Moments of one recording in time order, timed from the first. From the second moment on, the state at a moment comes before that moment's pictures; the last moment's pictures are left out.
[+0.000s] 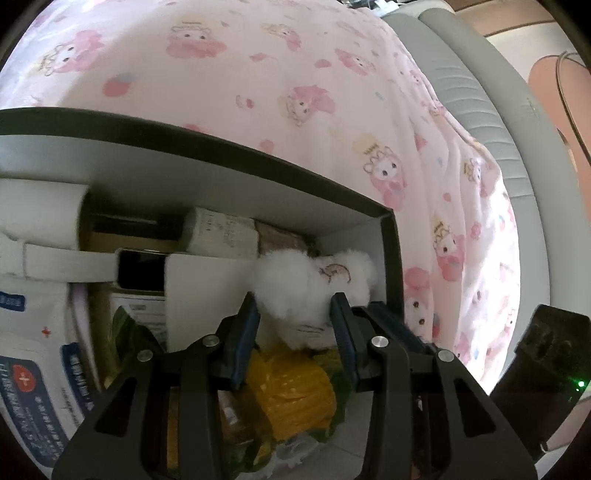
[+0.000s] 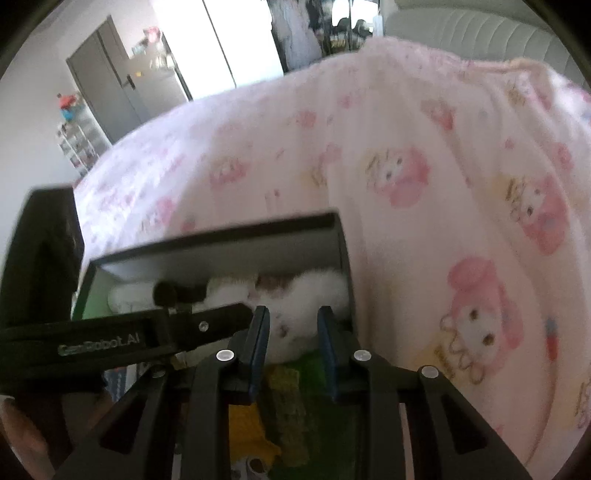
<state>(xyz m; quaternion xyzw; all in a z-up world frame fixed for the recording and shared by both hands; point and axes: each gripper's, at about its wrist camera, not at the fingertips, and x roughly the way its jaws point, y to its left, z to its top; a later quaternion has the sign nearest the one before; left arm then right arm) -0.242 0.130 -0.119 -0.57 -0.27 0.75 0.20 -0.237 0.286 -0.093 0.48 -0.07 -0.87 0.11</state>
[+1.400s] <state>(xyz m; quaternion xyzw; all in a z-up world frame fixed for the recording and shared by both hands) -0.045 0.018 0.038 -0.42 -0.12 0.89 0.13 -0.075 0.195 0.038 0.39 -0.03 -0.92 0.10</state>
